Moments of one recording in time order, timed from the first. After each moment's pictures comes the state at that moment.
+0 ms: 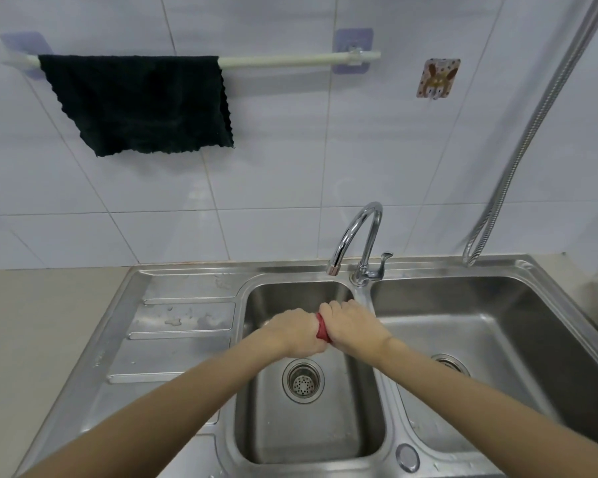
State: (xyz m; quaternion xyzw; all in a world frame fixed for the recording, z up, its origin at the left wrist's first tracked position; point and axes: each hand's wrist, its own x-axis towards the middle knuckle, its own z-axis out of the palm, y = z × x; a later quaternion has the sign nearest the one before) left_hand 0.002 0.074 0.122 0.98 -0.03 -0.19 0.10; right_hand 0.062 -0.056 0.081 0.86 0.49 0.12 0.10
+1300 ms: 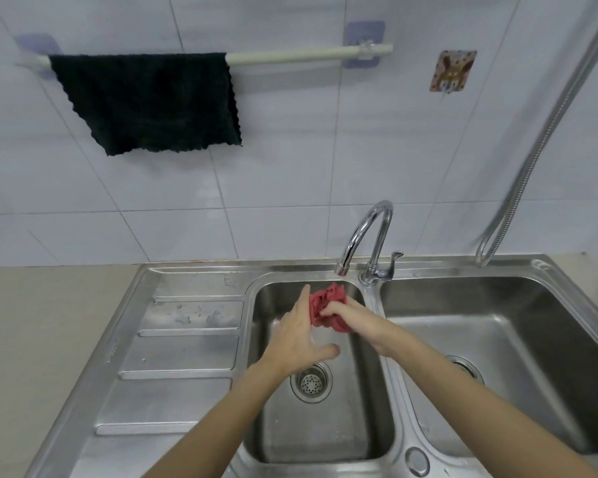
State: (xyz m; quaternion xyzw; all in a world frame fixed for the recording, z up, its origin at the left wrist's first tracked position) left_hand -0.013 0.085 0.073 0.92 0.07 -0.03 0.39; right_hand 0.063 -0.049 0.103 0.75 0.15 -0.37 -0.52
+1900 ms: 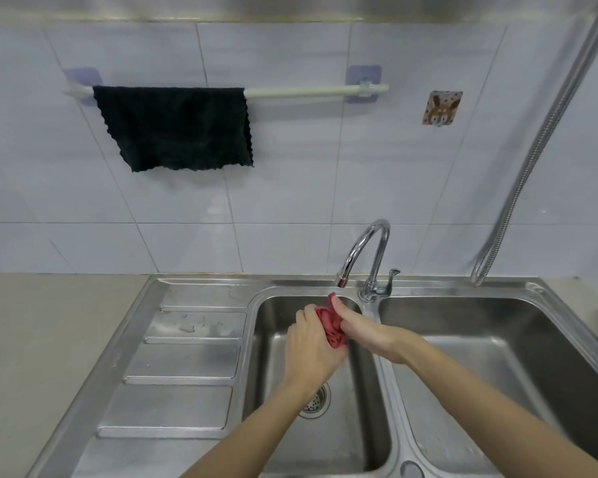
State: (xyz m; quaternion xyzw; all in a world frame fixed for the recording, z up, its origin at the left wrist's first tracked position) left_hand -0.025 0.037 0.097 0.91 0.20 0.13 0.33; right_hand 0.050 -0.064 0.140 0.77 0.17 -0.48 -0.39
